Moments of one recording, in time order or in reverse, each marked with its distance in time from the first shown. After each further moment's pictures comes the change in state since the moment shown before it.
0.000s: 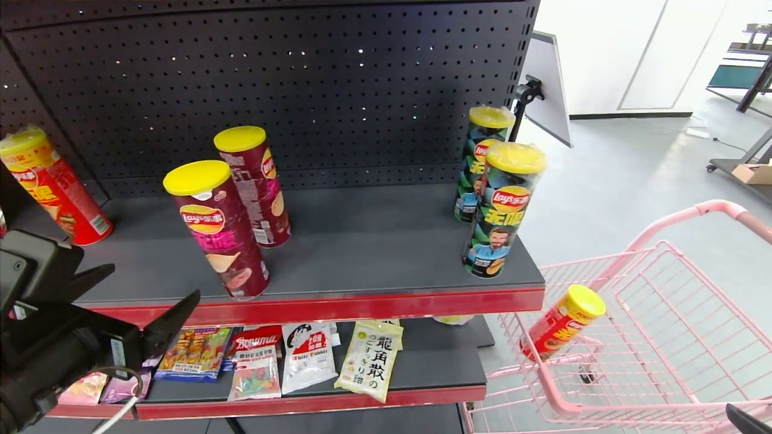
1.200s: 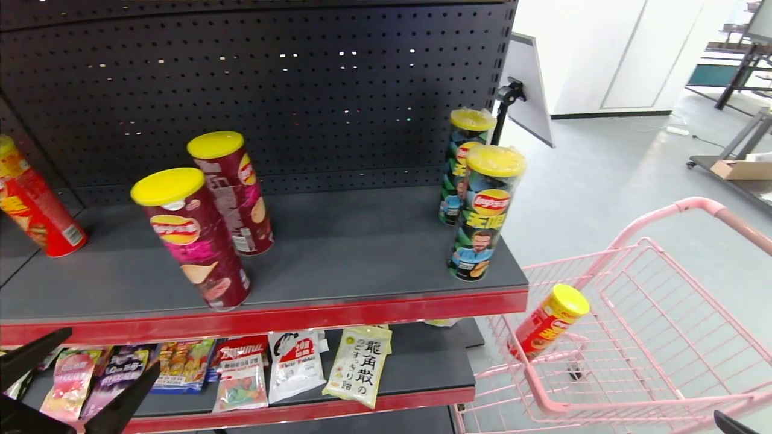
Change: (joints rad) left arm -0.001 -0.288 0.180 0.108 -0.056 -0.004; right arm 0.003 0.033 0.014 -0.001 0.005 -0.017
